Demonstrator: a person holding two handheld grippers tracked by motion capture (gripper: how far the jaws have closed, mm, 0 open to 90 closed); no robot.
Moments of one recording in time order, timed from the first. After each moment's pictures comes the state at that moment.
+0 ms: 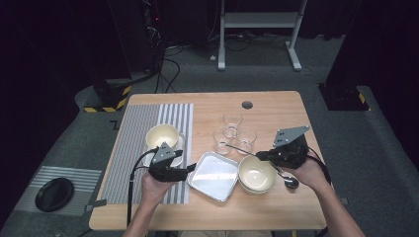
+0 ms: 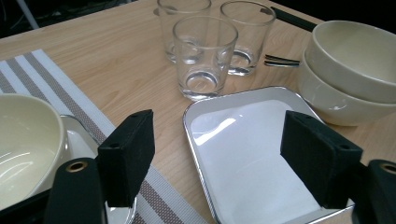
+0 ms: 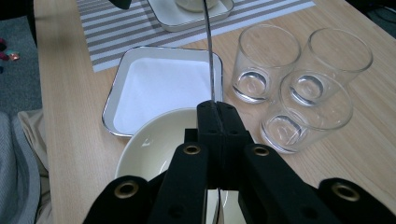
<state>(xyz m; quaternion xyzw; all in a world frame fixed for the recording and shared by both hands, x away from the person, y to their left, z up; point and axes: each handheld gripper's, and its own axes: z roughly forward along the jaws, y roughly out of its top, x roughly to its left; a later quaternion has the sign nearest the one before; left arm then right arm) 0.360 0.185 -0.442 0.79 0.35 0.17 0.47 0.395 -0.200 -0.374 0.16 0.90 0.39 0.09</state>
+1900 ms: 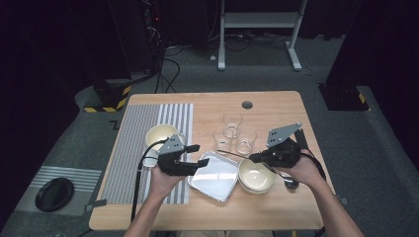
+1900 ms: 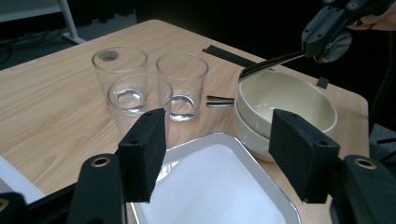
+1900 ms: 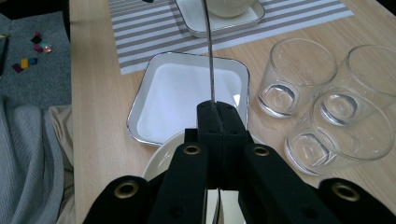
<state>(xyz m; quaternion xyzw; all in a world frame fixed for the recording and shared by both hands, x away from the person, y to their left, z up) 0.366 0.159 -0.411 0.79 0.29 0.11 0.53 0.398 -0.184 -0.369 0.12 0.91 0.39 0.06</state>
